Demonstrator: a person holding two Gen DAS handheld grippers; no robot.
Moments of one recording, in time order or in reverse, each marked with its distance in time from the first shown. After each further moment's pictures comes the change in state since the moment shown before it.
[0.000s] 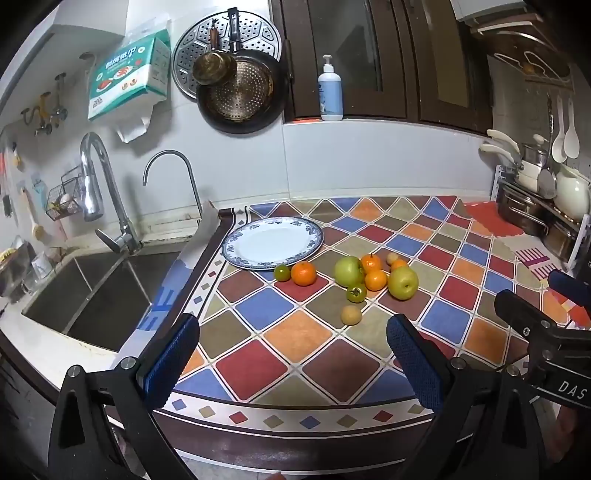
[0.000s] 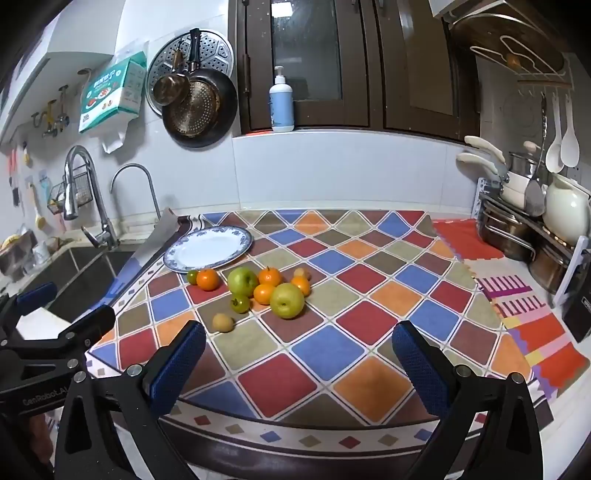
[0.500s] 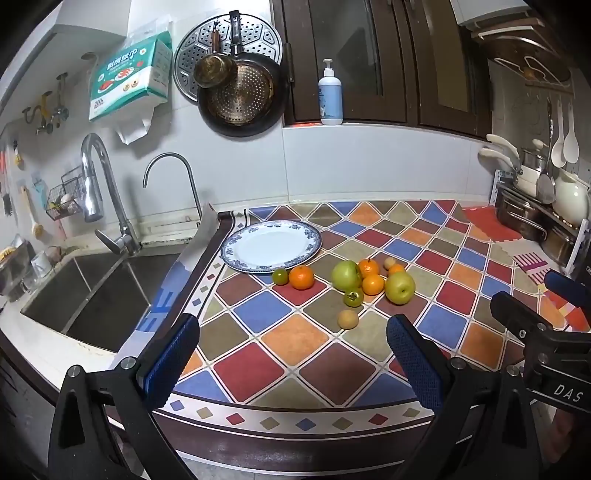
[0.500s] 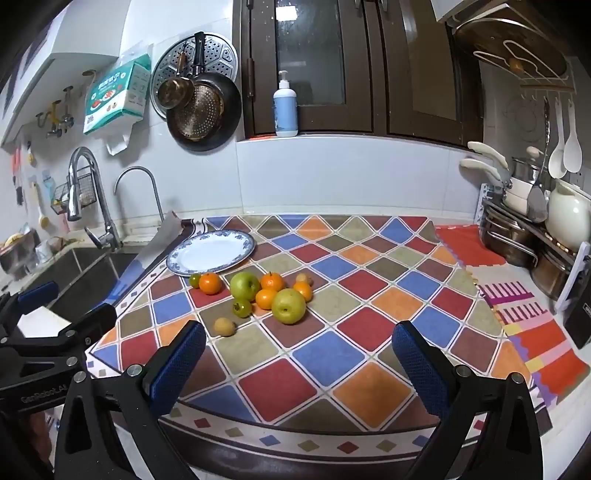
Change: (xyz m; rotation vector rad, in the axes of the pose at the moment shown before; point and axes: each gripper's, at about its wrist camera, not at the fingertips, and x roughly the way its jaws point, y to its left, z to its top) left arm -0.001 0.001 0.004 -0.011 -0.009 0.002; right arm 0.000 -0.001 -0.001 -0.010 -0.011 0.011
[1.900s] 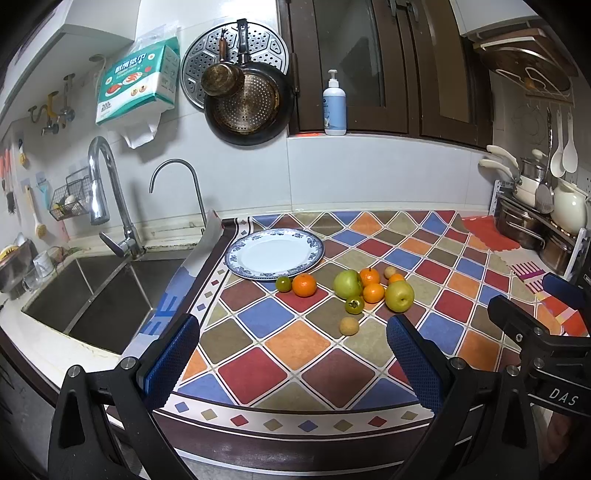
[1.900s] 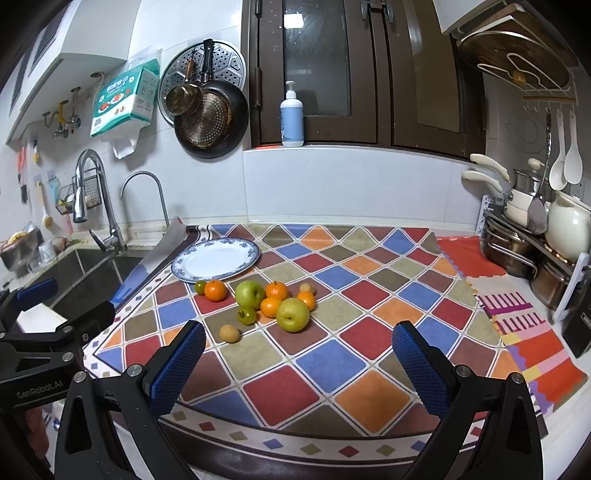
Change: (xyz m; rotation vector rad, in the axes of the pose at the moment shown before) left arm -0.017 0.003 0.006 -0.021 -0.030 0.003; right arm -0.008 0.001 0.005 -0.016 -0.031 0.011
